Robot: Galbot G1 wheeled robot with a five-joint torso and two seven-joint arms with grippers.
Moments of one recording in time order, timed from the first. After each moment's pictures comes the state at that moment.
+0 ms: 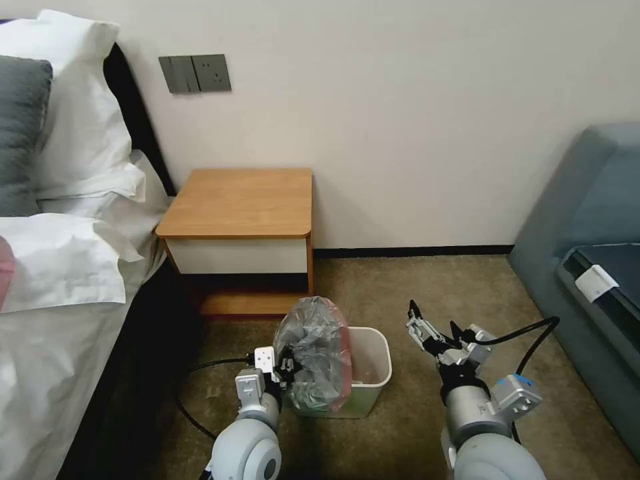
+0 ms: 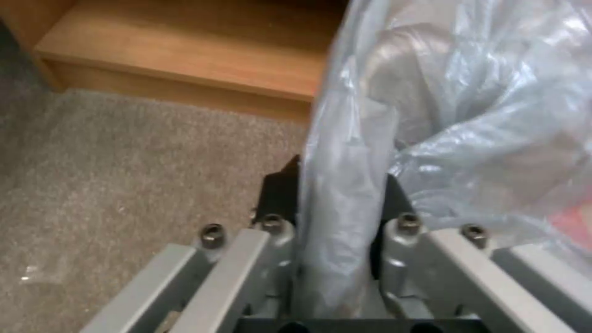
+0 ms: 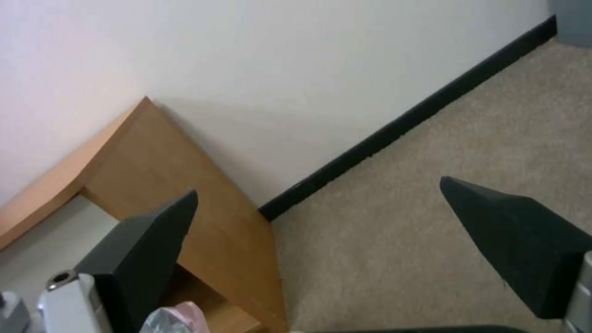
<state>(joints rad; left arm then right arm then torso) 1.47 -1.33 -0.15 -2.00 -0.50 0.39 -0.53 -1.59 1.13 0.22 2.30 0.76 0.02 0.65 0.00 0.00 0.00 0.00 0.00</state>
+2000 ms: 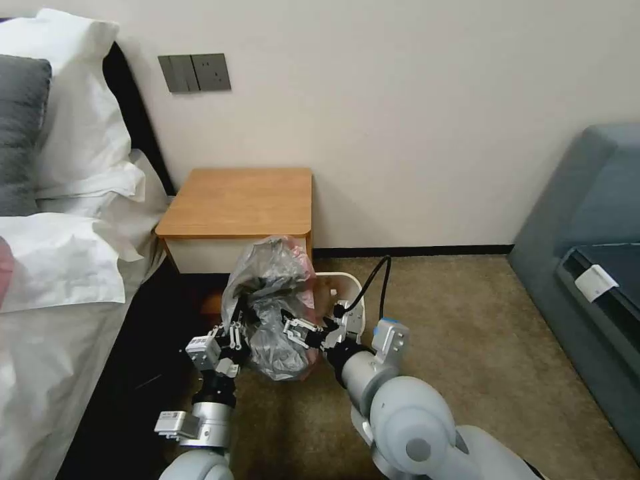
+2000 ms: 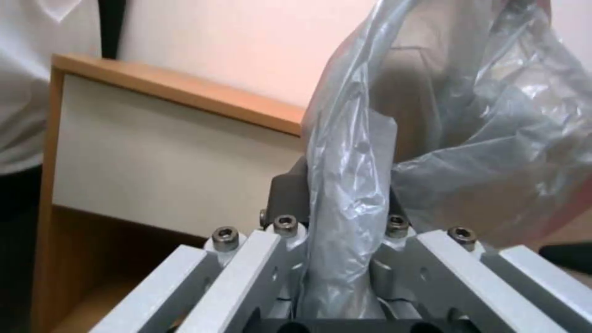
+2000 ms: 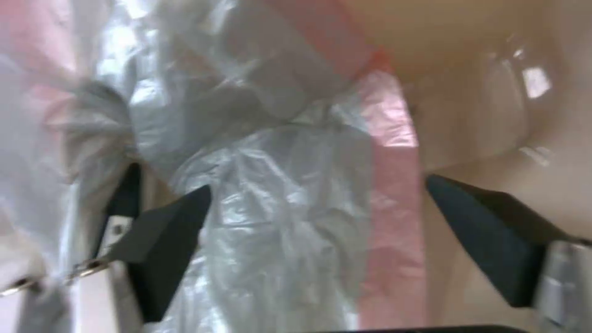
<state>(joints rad) 1.68 -1.39 -0.41 -2.09 -0.35 -0.33 -0.06 -0.96 1.10 -0.35 2.25 1.22 -0.24 0.88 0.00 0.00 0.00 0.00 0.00</state>
